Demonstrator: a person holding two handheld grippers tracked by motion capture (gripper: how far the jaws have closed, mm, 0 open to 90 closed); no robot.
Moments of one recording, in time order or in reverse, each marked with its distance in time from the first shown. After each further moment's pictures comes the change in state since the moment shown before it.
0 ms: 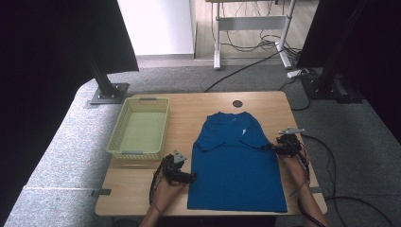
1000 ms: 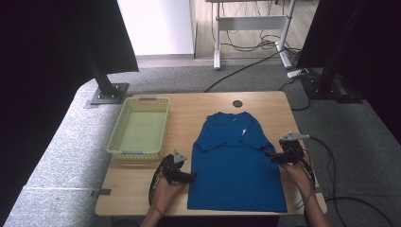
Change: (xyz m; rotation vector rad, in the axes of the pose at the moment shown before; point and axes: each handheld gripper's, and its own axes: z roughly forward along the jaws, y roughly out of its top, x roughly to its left) left arm 0.001 0.000 0.000 0.000 -0.007 0.004; right arm 0.032 -0.002 -0.047 -0.048 0.078 -0.042
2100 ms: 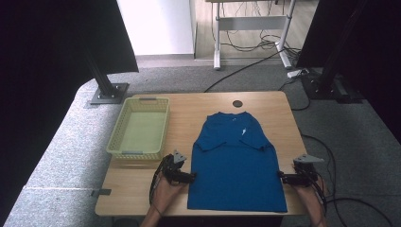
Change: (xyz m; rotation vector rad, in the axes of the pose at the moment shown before) left arm 0.000 0.000 0.000 -0.003 -0.002 0.001; right arm 0.003 -0.075 -0.030 0.047 -0.084 0.088
